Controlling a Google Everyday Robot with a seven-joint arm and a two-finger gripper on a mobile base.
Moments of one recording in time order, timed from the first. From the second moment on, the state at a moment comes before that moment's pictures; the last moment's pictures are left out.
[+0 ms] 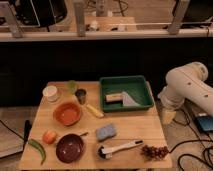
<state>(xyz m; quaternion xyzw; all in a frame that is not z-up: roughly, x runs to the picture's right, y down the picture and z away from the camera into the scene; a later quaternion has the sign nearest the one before) 0.291 0.109 0.682 -0.28 0.02 0.03 0.96</state>
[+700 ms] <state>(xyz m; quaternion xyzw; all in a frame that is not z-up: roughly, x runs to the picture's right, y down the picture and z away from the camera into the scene) 0.260 0.128 0.676 -0.28 0.02 0.02 0.96</state>
